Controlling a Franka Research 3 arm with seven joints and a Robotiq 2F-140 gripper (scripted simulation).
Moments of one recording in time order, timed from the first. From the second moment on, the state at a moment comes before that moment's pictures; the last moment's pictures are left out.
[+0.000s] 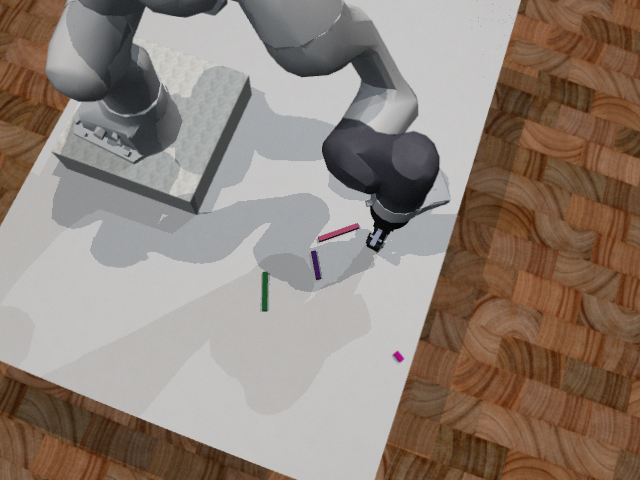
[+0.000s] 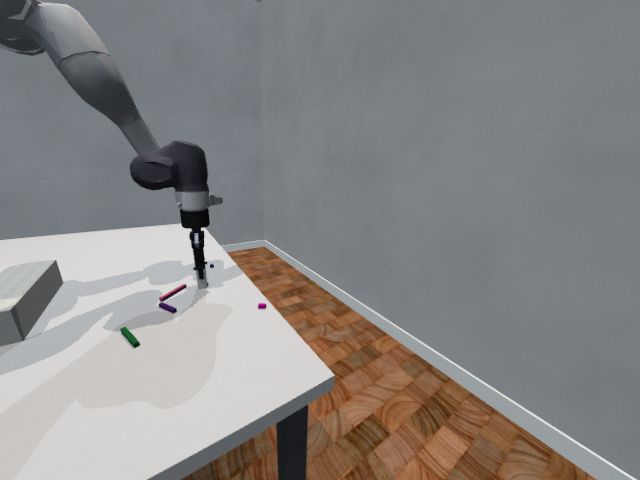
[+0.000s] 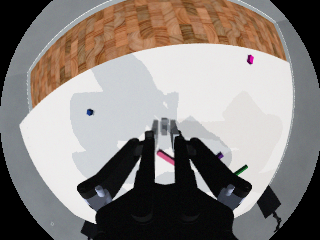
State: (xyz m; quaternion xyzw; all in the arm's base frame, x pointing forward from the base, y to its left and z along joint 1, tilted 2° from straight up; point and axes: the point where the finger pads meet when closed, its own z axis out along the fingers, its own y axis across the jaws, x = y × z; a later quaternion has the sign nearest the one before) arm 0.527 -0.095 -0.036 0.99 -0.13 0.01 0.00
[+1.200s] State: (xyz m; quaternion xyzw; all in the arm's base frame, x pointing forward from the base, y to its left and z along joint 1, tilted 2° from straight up) arm 0.527 -0.095 -0.036 0.99 -0.13 0.01 0.00
